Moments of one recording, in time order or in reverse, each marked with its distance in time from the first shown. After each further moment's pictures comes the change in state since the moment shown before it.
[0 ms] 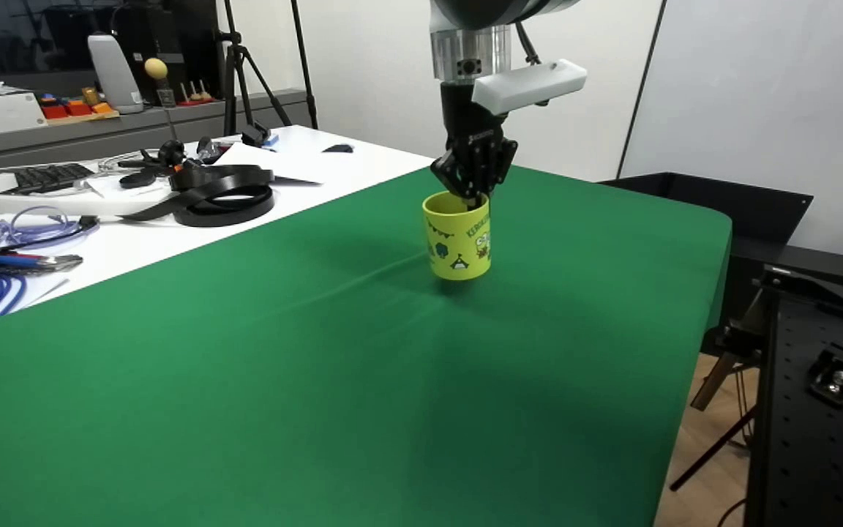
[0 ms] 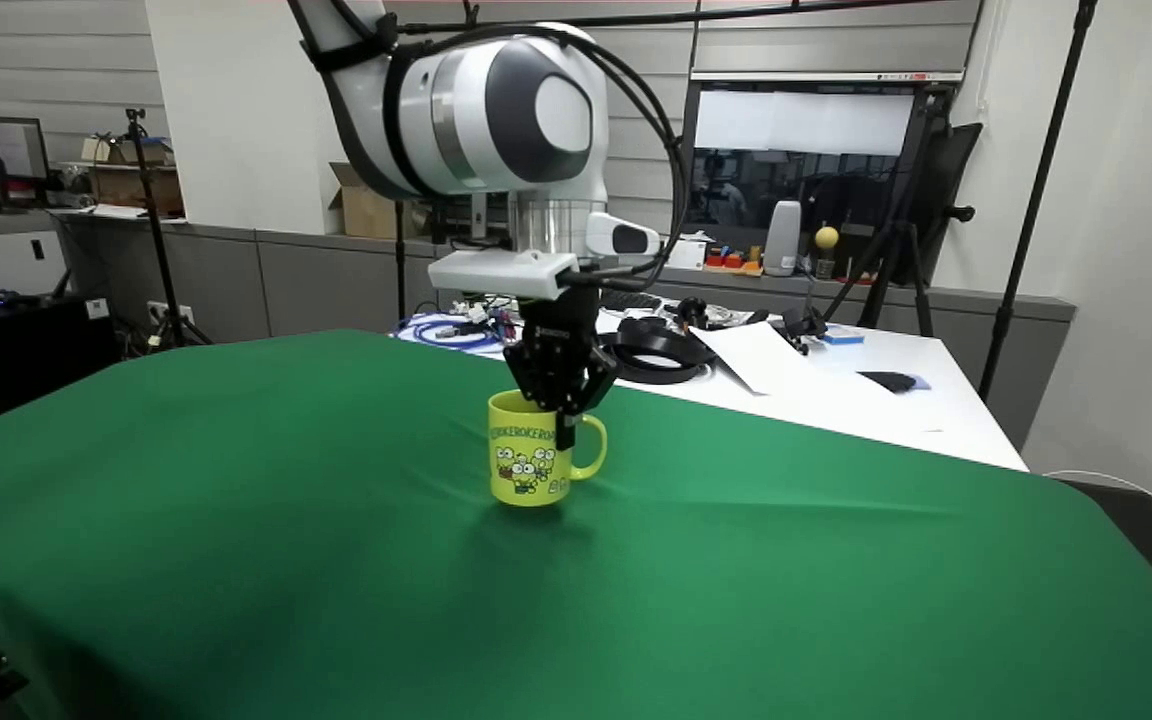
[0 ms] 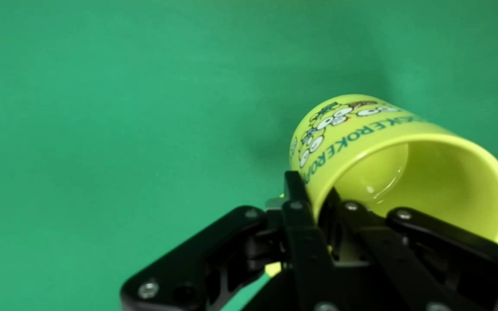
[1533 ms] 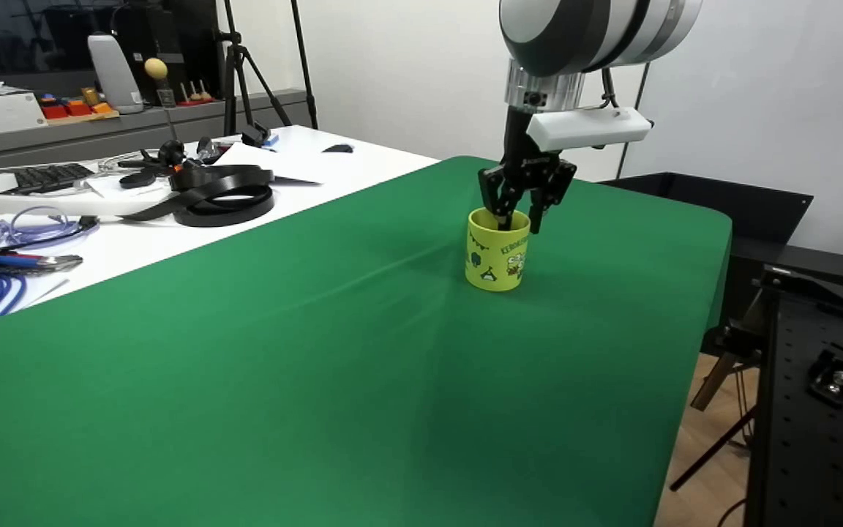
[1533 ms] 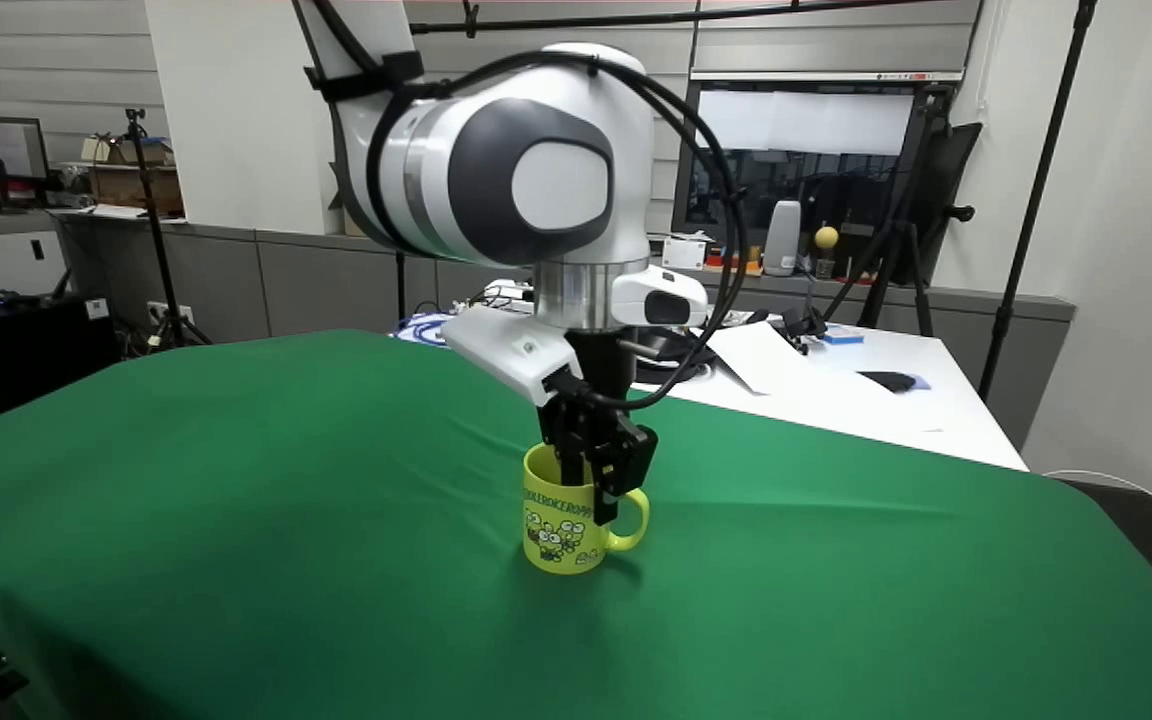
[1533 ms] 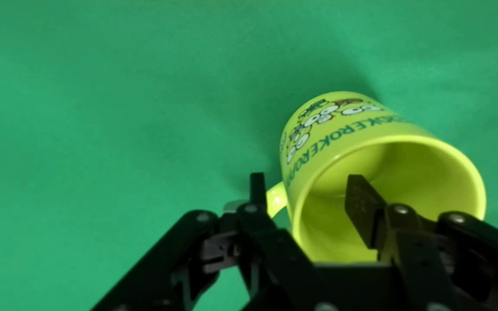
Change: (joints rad) arm -0.130 -0.010 0.011 -0.190 0.179 0.300 -0.008
